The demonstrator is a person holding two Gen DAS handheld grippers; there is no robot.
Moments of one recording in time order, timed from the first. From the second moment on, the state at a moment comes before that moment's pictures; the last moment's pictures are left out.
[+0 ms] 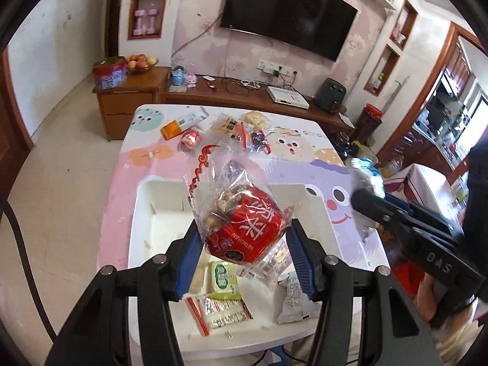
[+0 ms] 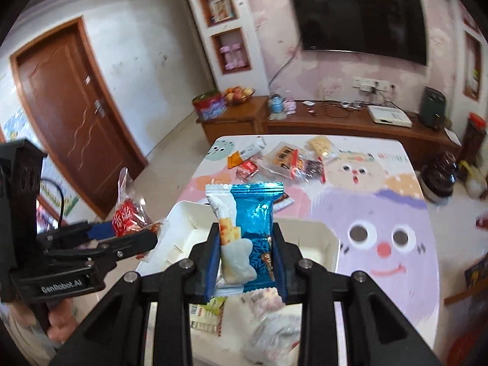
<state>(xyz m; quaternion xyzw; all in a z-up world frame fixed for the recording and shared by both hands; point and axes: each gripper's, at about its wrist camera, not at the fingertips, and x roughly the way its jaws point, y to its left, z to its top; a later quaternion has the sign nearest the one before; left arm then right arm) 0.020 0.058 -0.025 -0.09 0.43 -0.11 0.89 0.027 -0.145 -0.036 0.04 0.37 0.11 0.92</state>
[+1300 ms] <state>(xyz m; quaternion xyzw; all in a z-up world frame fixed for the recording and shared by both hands) -0.006 0.057 -0.112 -0.04 0.47 -0.01 0.88 0.002 -0.137 -0.108 0.06 0.43 0.05 0.90</state>
